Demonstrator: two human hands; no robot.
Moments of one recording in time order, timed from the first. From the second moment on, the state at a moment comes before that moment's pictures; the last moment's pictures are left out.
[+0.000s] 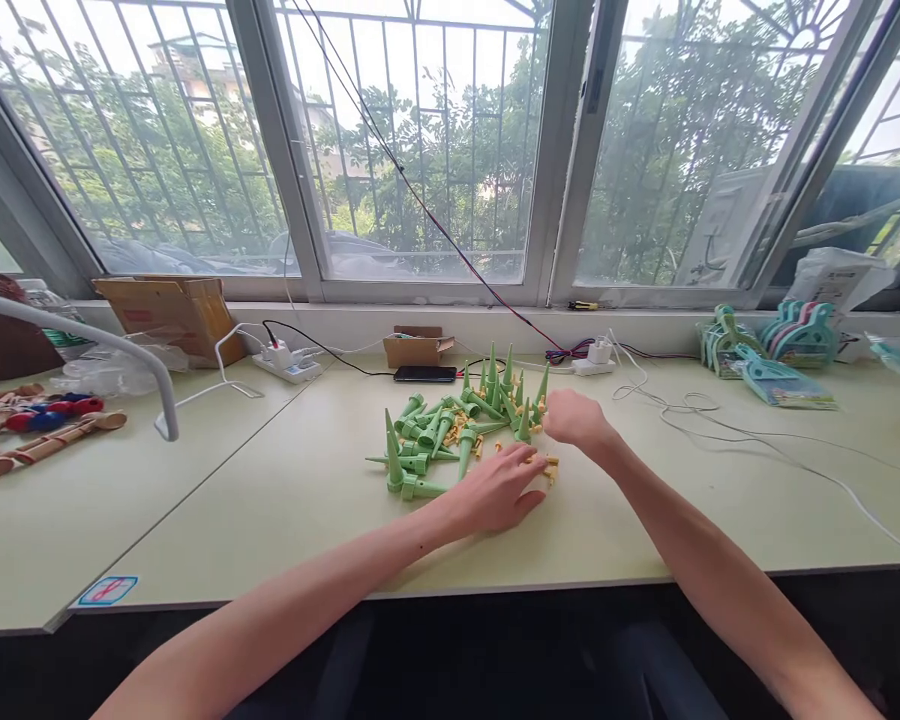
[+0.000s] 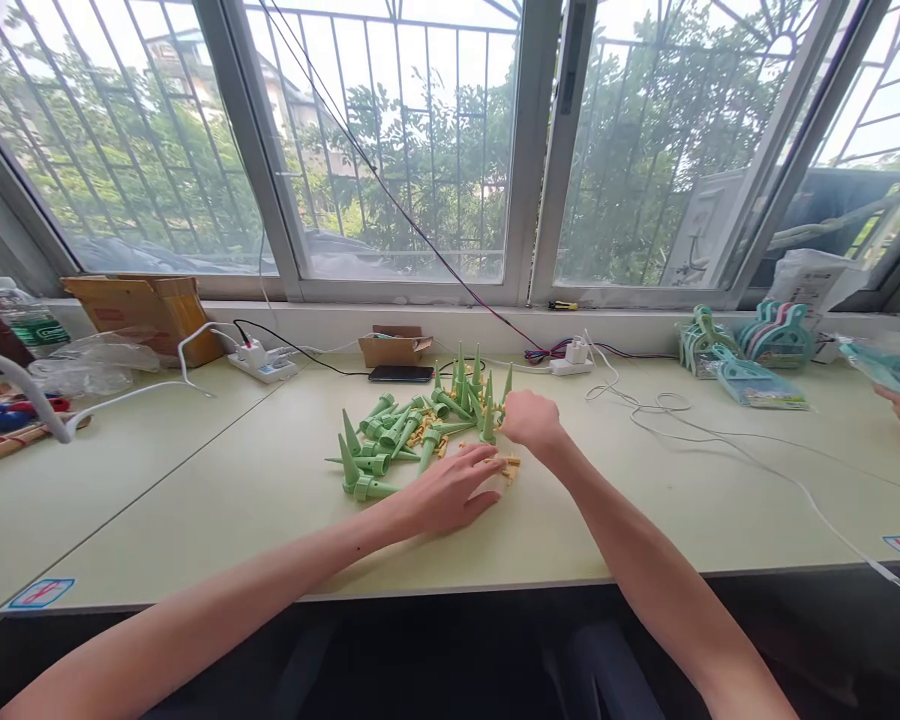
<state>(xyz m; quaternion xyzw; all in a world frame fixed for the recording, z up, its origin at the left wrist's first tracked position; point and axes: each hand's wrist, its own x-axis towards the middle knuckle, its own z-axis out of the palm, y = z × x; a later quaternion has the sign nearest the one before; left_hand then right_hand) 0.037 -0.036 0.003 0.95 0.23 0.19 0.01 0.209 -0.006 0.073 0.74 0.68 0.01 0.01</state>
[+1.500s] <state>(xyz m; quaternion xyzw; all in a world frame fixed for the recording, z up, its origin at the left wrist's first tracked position) 0.033 -0.007 -0.014 0.93 0.29 0.21 -0.11 0.127 0.060 0.049 0.60 0.80 0.04 -0.05</state>
